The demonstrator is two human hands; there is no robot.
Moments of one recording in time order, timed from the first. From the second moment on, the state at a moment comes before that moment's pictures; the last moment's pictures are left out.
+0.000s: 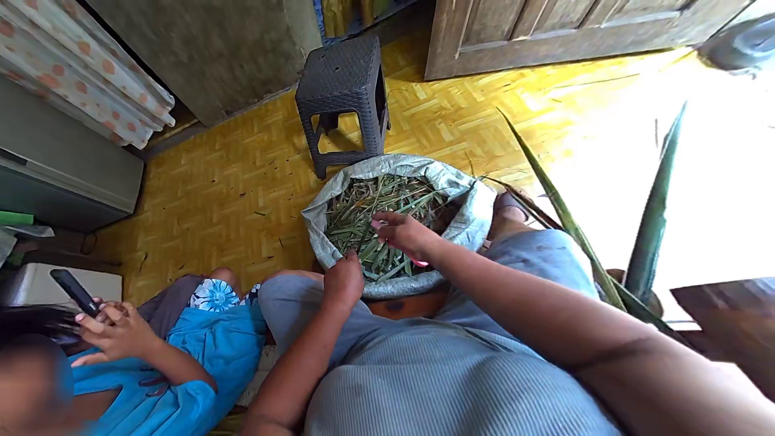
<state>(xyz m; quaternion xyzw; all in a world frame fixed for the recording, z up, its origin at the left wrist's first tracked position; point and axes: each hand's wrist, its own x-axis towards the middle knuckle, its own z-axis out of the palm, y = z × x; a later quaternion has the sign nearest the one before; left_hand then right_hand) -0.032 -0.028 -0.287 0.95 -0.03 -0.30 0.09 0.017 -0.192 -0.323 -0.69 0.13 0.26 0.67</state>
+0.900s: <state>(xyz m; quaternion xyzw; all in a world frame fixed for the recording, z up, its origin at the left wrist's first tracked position) -0.059 -0.016 -0.293 0.94 -0.04 -0.32 0.09 0.018 -0.197 -0.338 -0.62 0.20 0.24 0.72</state>
